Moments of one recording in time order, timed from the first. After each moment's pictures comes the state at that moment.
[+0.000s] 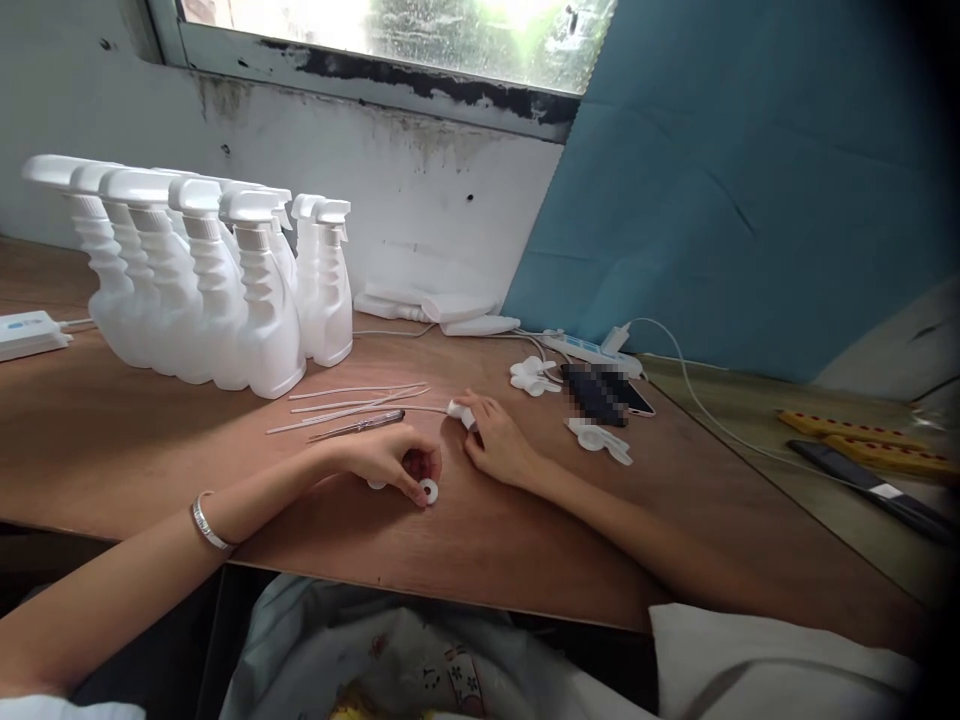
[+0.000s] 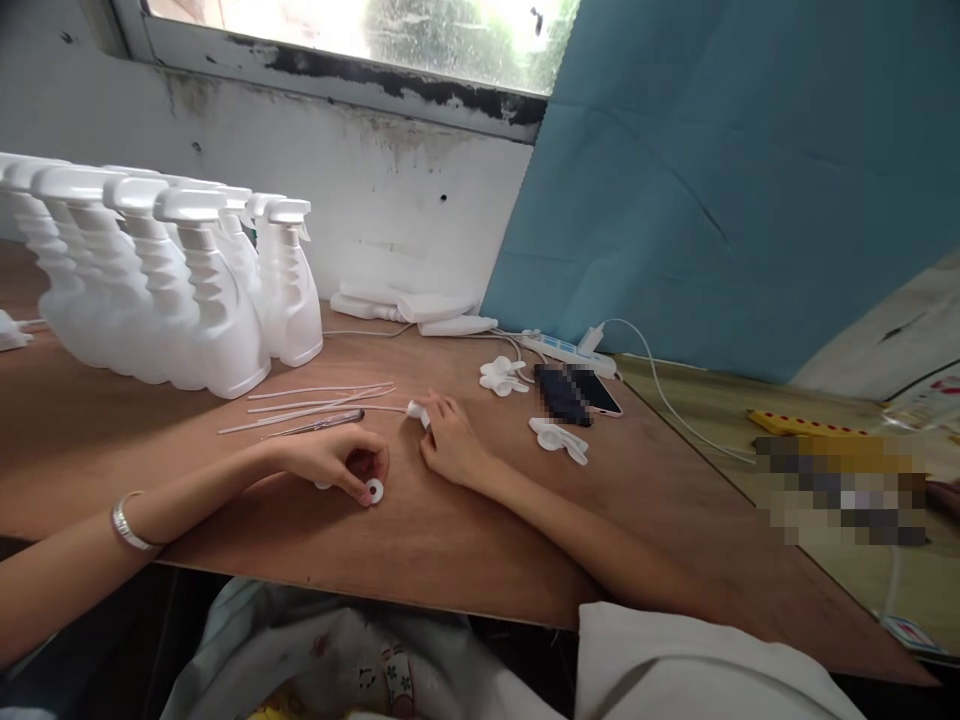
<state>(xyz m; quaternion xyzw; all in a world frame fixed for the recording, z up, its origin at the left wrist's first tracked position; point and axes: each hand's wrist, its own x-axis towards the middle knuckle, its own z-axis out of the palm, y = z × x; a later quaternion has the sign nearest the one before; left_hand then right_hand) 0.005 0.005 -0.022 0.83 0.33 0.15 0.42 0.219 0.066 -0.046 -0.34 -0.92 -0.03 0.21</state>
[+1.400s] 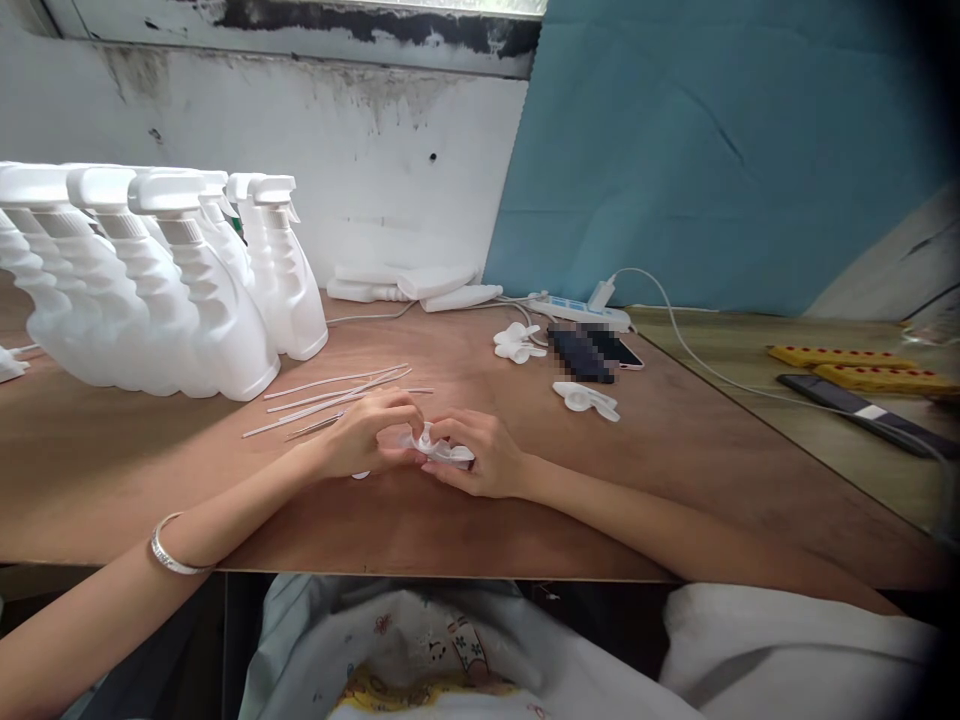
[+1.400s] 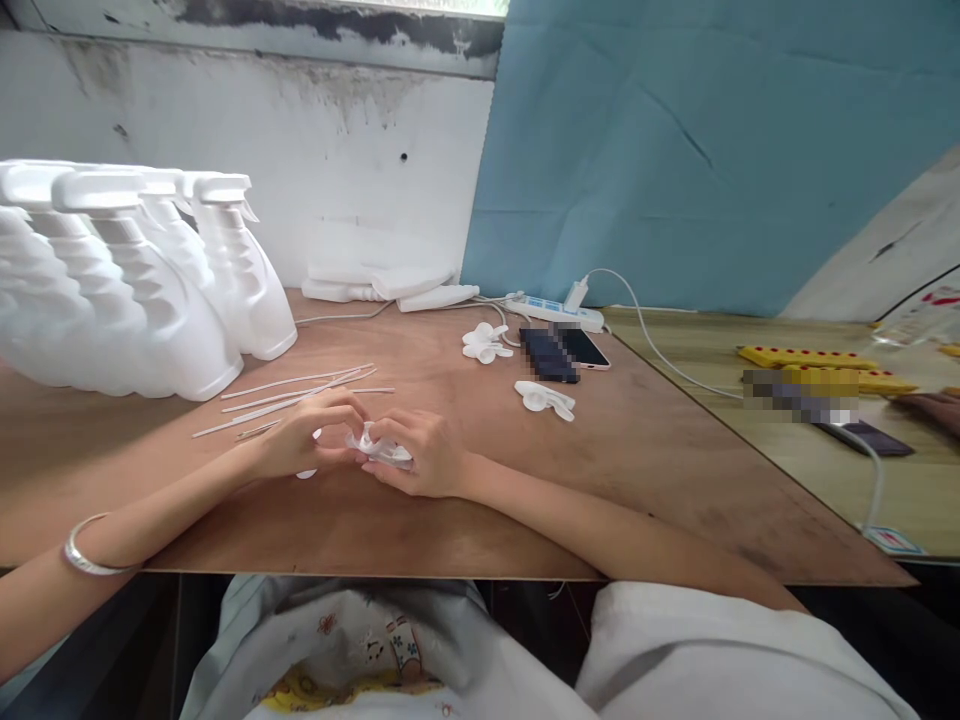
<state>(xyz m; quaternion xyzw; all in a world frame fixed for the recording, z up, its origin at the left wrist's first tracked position) 0.012 -0.004 -0.016 0.89 0.30 0.32 0.12 0.215 0.022 -0.042 -0.12 -0.91 0.07 0.38</state>
